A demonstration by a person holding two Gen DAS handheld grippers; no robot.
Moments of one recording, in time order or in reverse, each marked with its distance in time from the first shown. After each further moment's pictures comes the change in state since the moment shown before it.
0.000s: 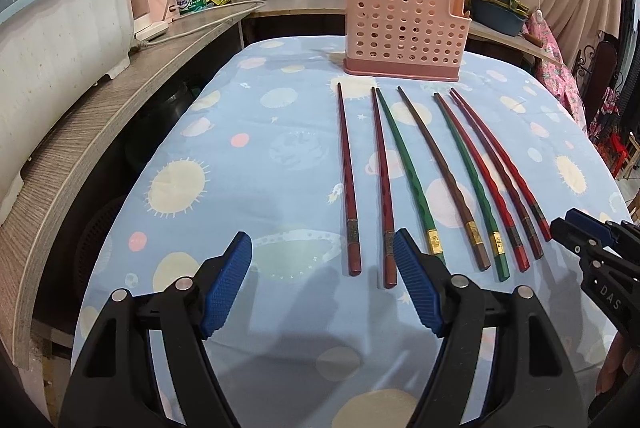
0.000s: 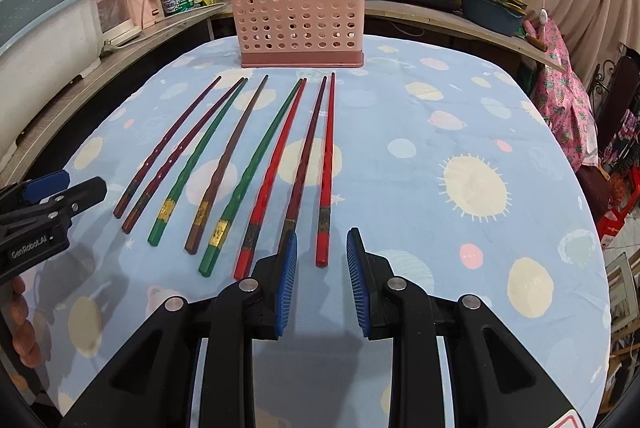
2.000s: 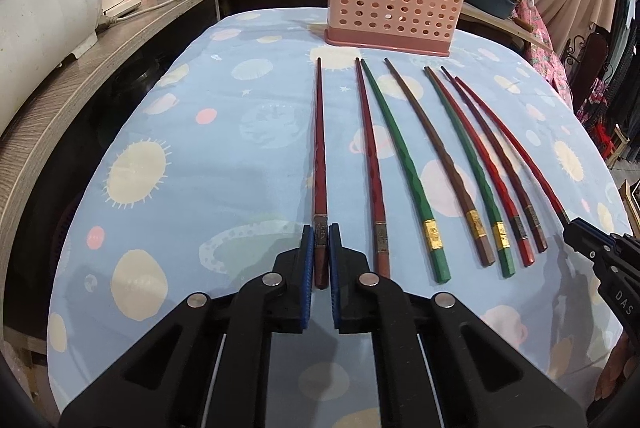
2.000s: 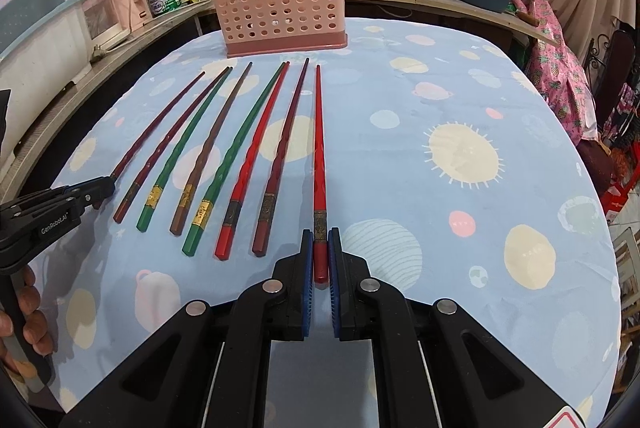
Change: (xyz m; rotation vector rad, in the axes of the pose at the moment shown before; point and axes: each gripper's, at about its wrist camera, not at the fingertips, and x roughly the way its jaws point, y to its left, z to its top) left arm 0.028 -0.001 0.000 0.010 0.079 -0.082; right arm -0.007 -0.014 -0.014 0.050 0.020 0.005
